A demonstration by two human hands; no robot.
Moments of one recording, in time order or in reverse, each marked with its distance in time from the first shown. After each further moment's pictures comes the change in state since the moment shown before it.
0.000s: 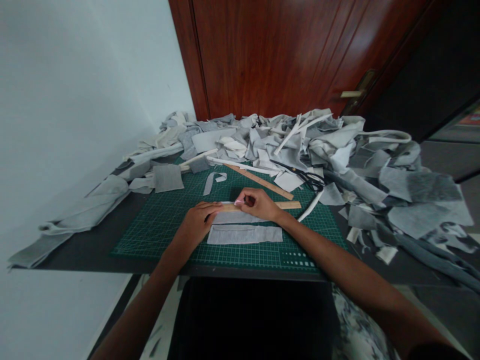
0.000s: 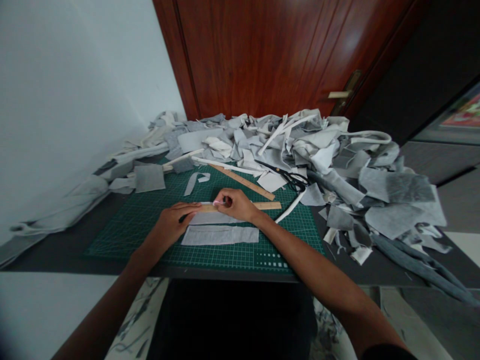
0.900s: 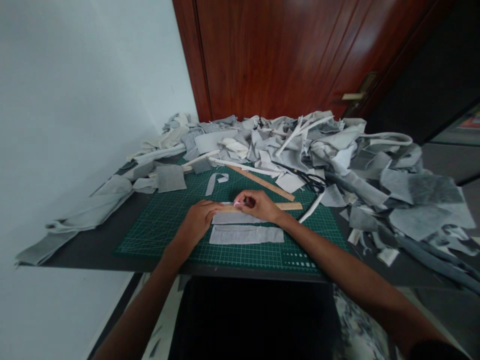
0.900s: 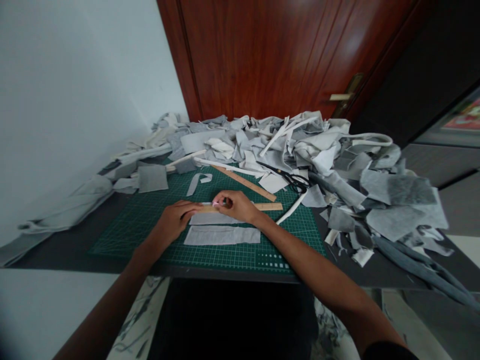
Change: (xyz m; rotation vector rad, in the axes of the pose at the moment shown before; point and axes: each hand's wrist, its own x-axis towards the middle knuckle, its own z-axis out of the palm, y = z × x) left_hand 0.006 -0.007 -0.004 -0.005 -0.046 -0.021; right_hand 0.001 -0.001 0.003 -0.027 -0.041 0.012
